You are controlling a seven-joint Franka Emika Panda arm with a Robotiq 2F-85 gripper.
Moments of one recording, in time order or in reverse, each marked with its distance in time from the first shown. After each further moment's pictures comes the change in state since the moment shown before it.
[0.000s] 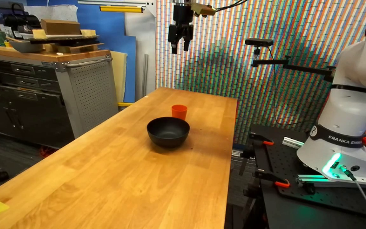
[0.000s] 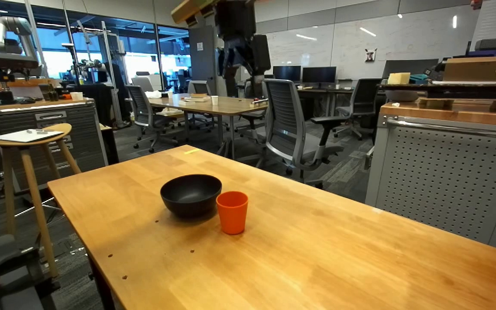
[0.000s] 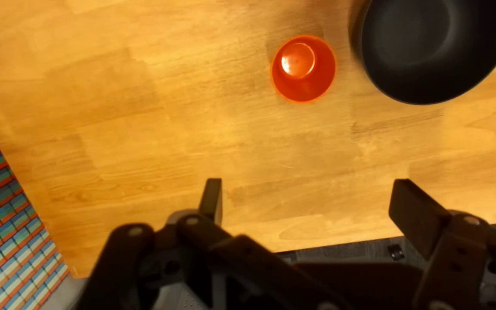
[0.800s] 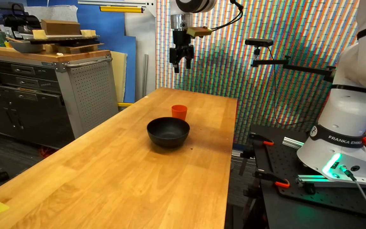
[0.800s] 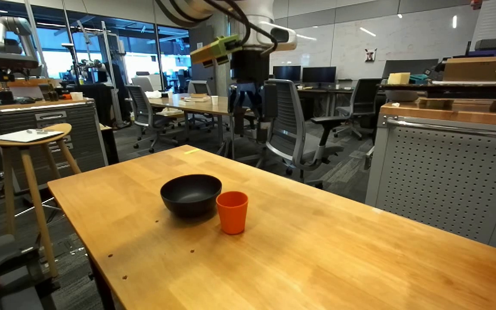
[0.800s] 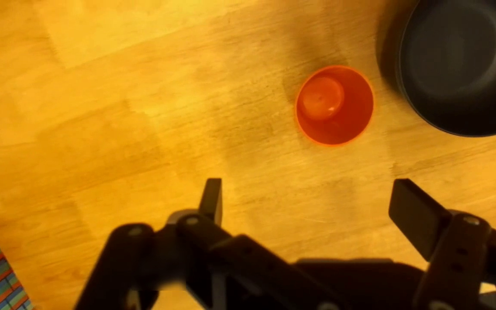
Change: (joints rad) arm -0.024 0.151 -0.022 0.020 0.030 -0.004 0.028
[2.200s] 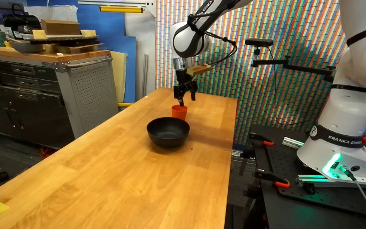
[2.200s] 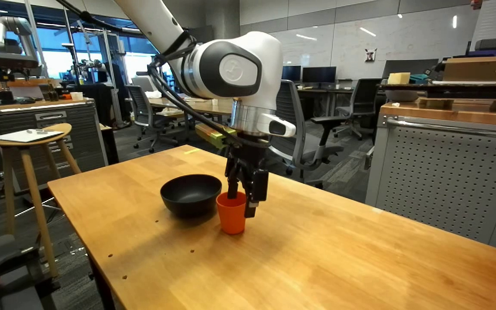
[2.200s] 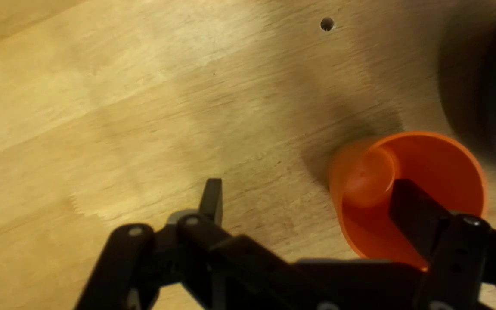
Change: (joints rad) arm -0.021 0.228 -0.004 -0.070 0.072 0.154 0.020
